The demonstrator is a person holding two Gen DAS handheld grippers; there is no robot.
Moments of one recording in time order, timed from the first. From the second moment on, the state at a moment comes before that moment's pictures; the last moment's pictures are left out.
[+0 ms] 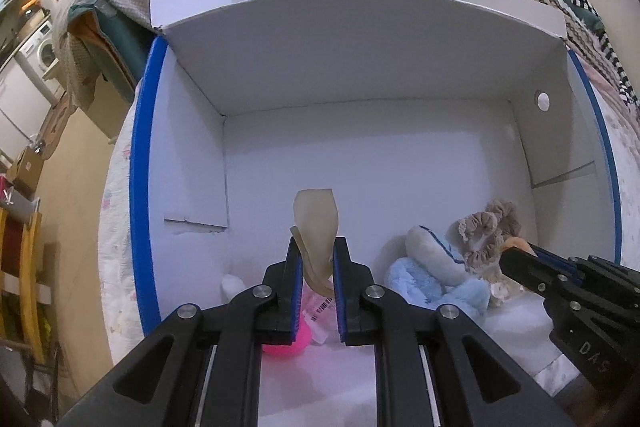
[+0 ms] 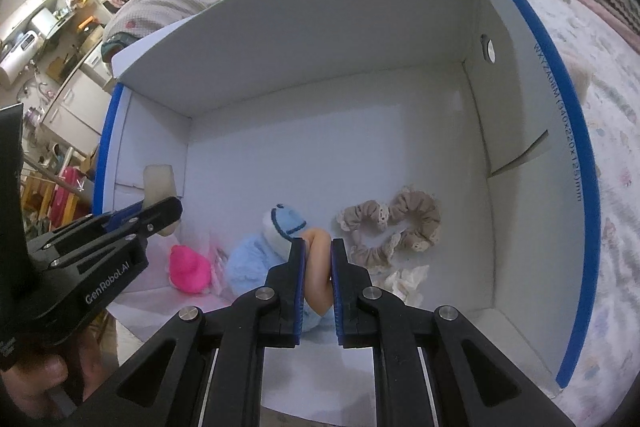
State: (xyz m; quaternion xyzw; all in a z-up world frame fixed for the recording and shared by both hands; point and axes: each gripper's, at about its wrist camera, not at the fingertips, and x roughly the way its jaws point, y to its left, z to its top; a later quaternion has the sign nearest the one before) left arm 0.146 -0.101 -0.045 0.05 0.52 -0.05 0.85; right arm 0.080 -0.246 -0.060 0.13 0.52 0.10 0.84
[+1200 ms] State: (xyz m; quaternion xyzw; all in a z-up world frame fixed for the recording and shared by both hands) left arm 0.131 -0.088 -0.020 0.03 0.49 -0.02 0.87; right arm 0.077 -0.248 -0.045 0.15 0.49 0.08 0.85
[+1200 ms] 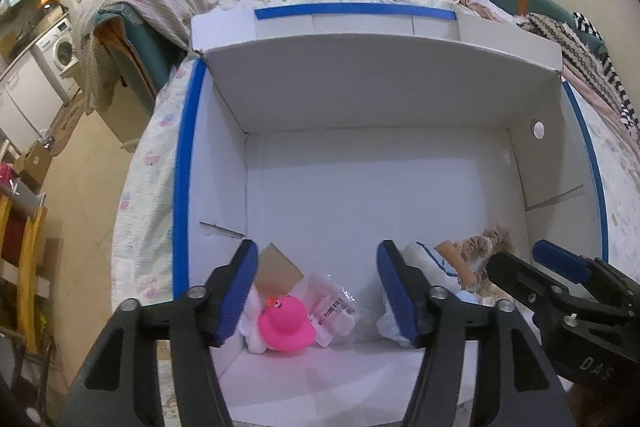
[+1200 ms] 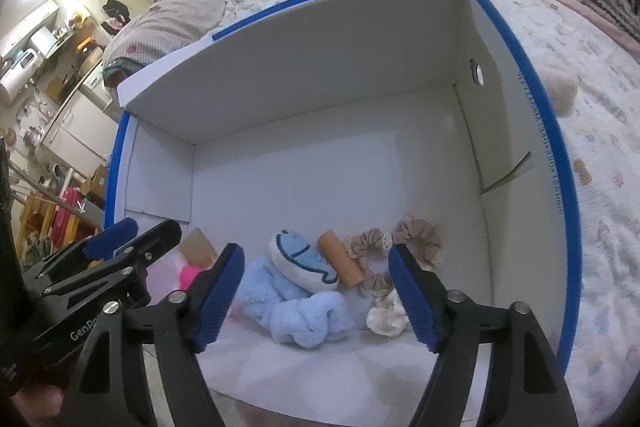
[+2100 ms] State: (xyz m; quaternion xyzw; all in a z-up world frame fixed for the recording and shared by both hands) left arm 0.064 -0.043 0.010 0.02 0.45 -0.01 0.89; right arm 0.027 -0.246 -0.022 0.13 0.46 0.07 0.87
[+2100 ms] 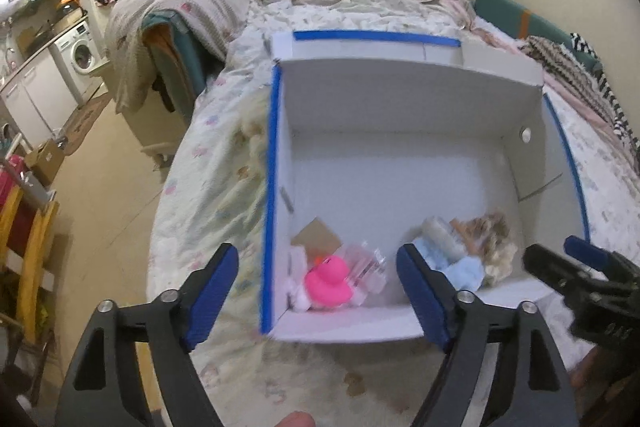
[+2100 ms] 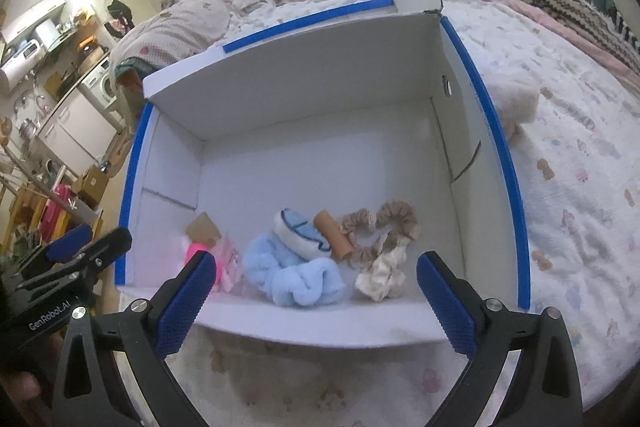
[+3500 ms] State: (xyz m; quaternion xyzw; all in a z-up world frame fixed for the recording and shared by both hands) left arm -0.024 -0.017 0.056 0.00 0.30 0.03 0.95; right arm -0.044 -0.220 0.026 0.05 0.33 0.07 0.94
